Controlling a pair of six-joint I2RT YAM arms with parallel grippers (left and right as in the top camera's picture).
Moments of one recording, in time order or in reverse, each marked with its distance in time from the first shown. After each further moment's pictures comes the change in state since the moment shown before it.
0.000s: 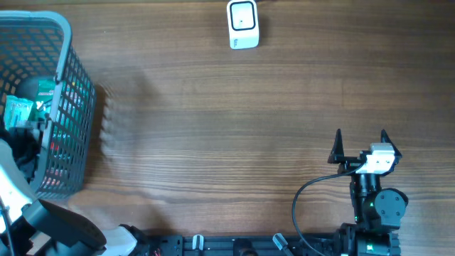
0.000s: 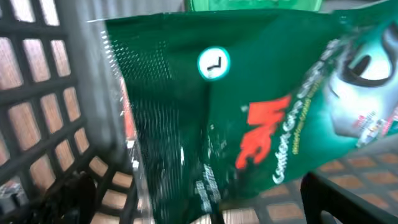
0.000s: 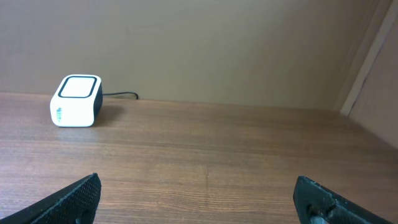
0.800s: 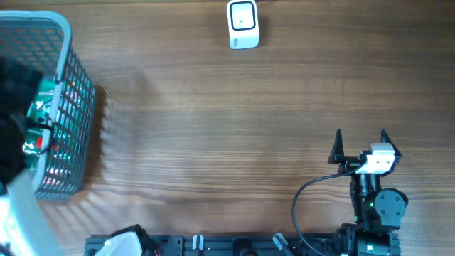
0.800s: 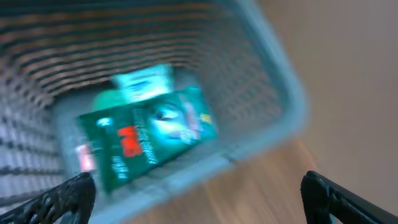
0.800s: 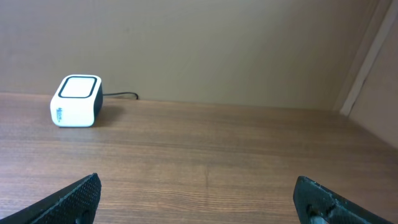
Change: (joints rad) left arm -0.502 -0.262 0.655 -0.294 -0.354 -0.088; right arm 0.000 -0.001 0.000 0.000 0.000 0.000
